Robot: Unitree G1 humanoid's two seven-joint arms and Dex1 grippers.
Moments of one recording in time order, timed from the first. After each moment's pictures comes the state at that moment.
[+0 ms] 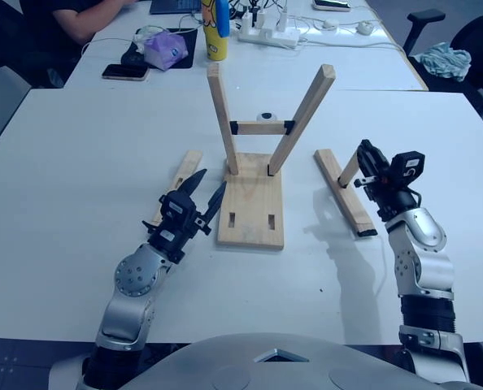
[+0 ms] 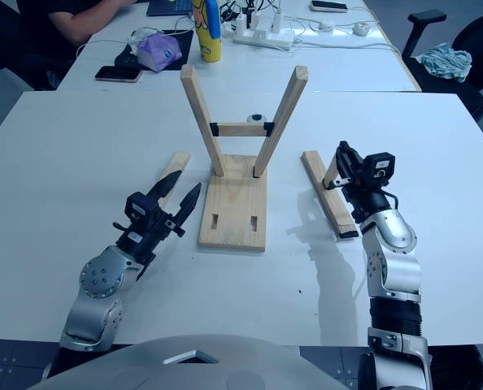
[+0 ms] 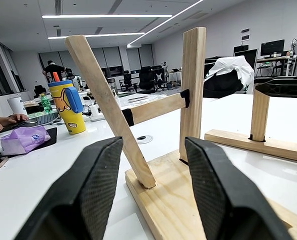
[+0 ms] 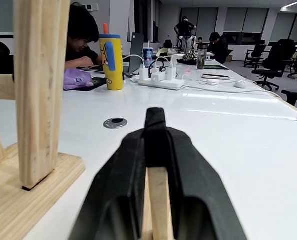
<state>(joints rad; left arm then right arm) 0.24 0.24 -0.19 -0.42 -0.09 -0.06 -0.36 -0.01 -0.36 -0.20 -0.03 0.35 0.09 0.38</state>
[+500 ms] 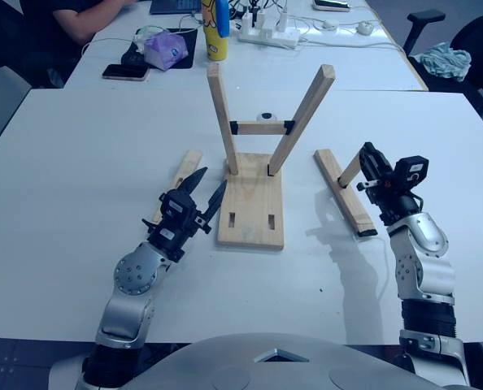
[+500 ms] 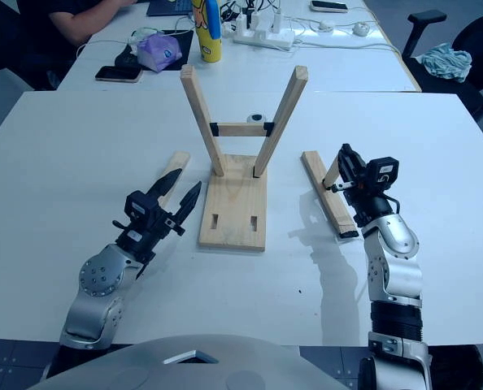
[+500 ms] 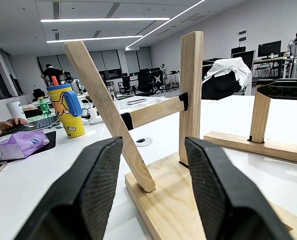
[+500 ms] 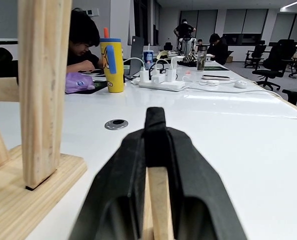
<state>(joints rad) 0.23 0.25 -0.18 -0.42 -0.10 -0.06 -0.37 0.00 -0.36 -0.21 -0.03 0.36 0.07 0.39</state>
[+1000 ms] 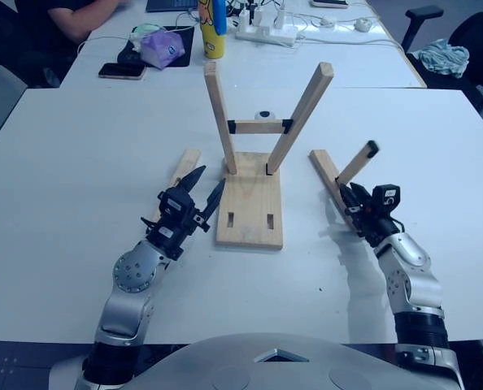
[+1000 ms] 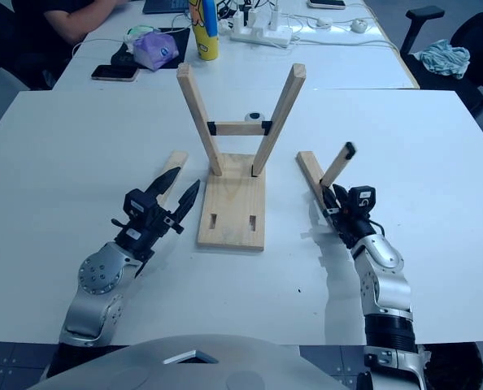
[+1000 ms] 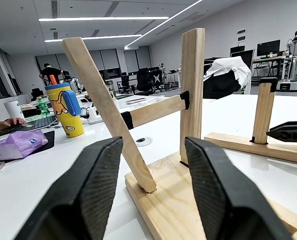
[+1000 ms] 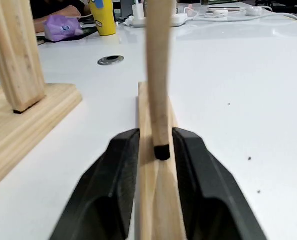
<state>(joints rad) 0.22 0.24 -0.17 -0.40 -0.10 -0.07 -0.37 0.05 -0.33 -0.18 0.03 0.35 0.17 0.39</state>
